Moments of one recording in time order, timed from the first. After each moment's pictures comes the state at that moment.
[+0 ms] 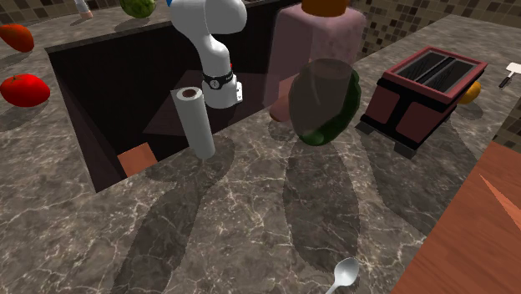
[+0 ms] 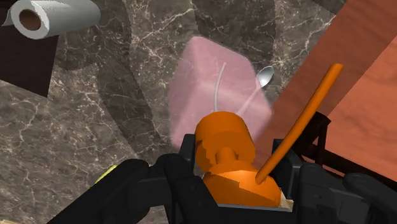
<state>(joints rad) 0.10 0.11 0.53 -1.31 -0.18 1.56 0.96</state>
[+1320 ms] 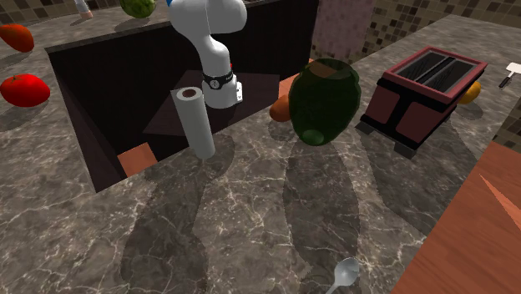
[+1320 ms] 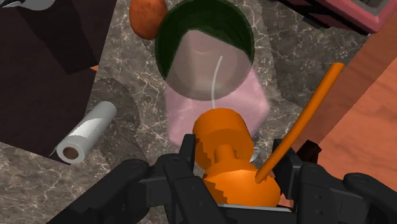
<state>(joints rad) 0.22 -0.36 0.65 -1.71 0.06 1.55 1.20</state>
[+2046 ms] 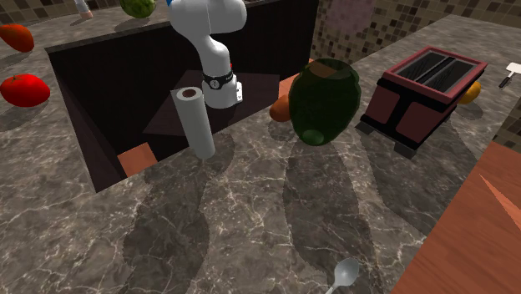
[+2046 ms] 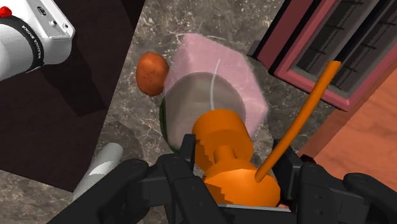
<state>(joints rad) 0.29 -0.45 0.80 -1.70 0.14 1.47 1.43</state>
